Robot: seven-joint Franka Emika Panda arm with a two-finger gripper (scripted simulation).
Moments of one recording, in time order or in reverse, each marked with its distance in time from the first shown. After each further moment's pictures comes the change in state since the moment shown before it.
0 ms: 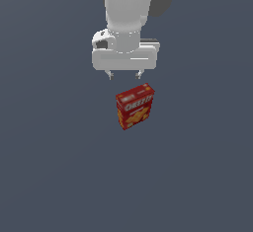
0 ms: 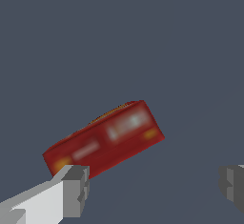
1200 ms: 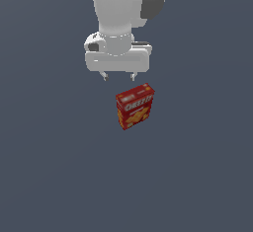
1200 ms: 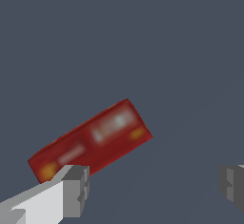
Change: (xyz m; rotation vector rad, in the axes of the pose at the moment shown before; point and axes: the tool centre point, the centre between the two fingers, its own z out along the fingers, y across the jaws) arm -0.002 0.021 0.007 0.021 -0.006 0.065
